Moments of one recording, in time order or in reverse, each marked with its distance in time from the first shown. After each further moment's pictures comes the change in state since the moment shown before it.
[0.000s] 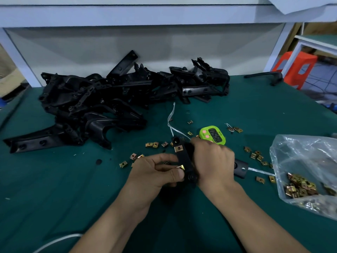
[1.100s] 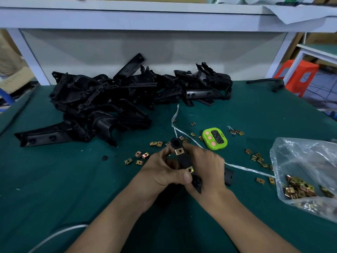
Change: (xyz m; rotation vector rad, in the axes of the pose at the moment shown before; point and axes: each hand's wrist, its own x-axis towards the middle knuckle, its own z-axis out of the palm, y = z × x) left_hand 0.003 0.005 0.000 -0.032 -0.313 0.095; right_hand -0.022 -0.016 -0.018 0.296 -0.093 -0.154
